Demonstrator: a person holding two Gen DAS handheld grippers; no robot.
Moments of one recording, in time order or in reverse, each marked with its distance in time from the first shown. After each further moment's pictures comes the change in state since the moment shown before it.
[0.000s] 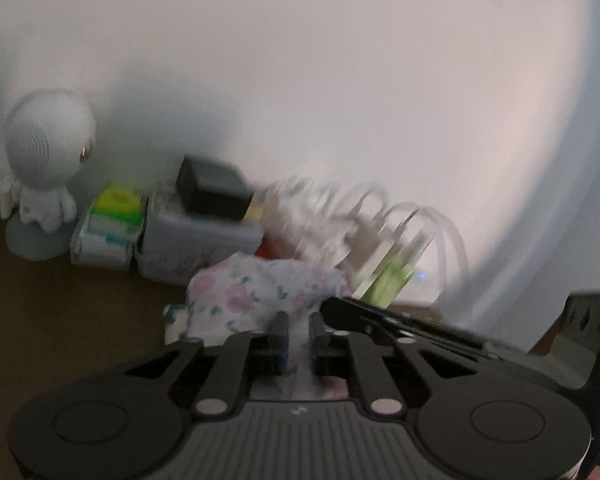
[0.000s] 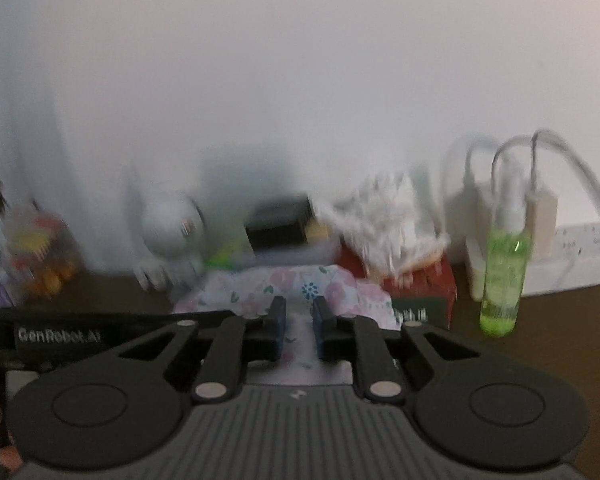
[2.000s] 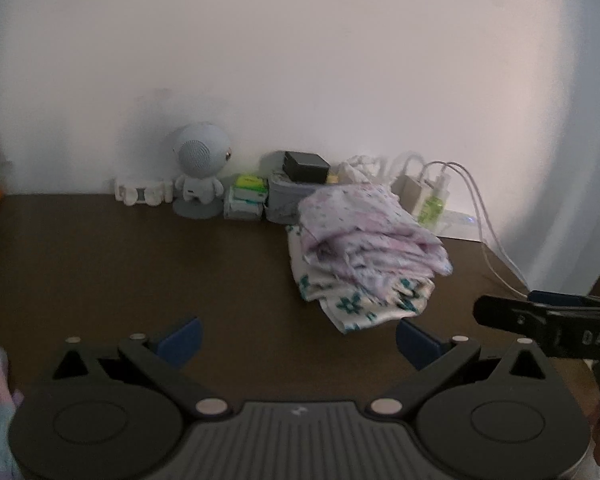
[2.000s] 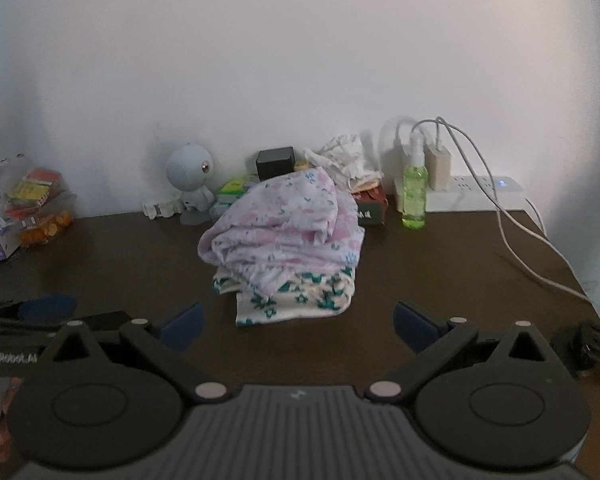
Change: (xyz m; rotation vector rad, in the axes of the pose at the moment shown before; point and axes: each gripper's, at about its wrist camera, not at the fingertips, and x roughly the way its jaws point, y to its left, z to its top) left arm -0.175 -0.039 -0.089 0.147 0.038 0.344; right arm -0.156 0.075 -0.046 -0.028 0.132 -0.228
